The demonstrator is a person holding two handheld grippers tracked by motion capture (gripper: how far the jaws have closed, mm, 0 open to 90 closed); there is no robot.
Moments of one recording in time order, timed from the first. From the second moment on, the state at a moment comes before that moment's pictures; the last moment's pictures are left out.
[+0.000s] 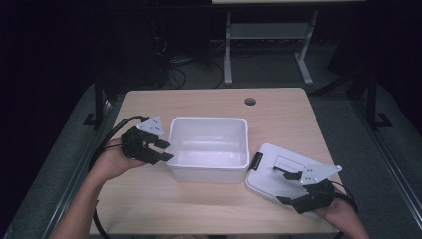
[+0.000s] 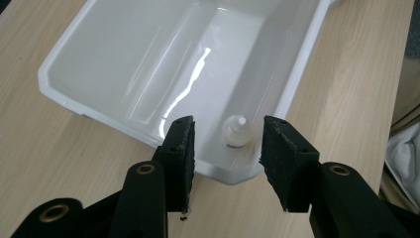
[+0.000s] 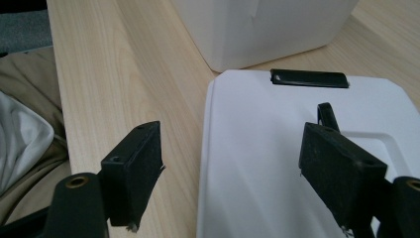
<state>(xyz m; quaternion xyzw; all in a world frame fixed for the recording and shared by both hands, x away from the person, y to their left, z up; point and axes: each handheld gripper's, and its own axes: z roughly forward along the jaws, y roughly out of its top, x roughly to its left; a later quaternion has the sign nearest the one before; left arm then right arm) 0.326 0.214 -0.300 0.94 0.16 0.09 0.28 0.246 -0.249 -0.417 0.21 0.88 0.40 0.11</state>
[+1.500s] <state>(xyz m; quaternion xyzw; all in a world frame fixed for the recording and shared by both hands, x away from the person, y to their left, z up) 0.286 0.264 -0.350 0.92 0.20 0.09 0.31 0.241 -0.236 -0.416 0.20 0.89 0.39 0.10</state>
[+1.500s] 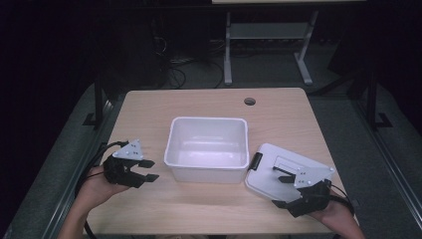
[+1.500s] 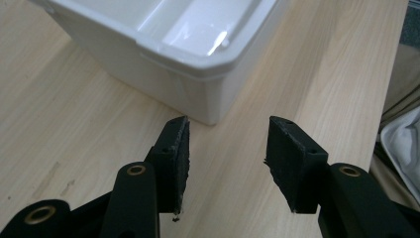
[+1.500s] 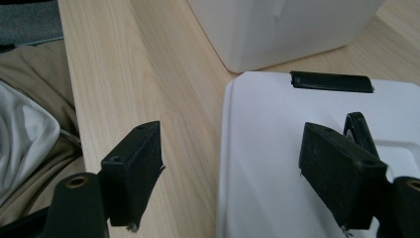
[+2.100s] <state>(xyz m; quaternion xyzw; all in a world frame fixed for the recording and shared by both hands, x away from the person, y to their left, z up) 0.278 0.276 -0.371 0.92 0.21 0.09 0.32 0.239 -0.237 -0.417 0.21 0.90 0.38 0.10</state>
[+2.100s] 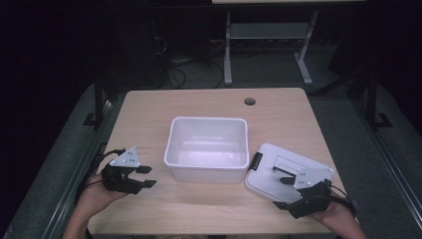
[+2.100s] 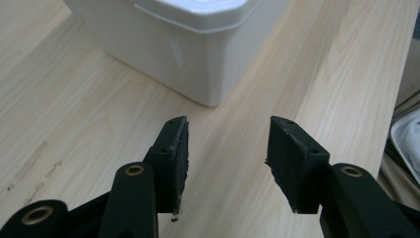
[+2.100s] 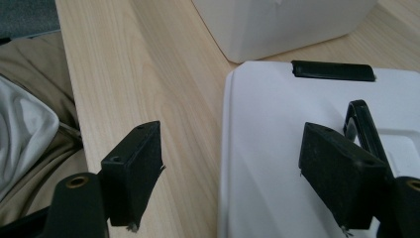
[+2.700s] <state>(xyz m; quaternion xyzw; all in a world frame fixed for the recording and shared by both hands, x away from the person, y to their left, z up) 0.274 0.281 -0.392 0.92 0.22 0.08 0.32 0.237 -0.242 -0.413 0.22 0.90 0.37 0.10</state>
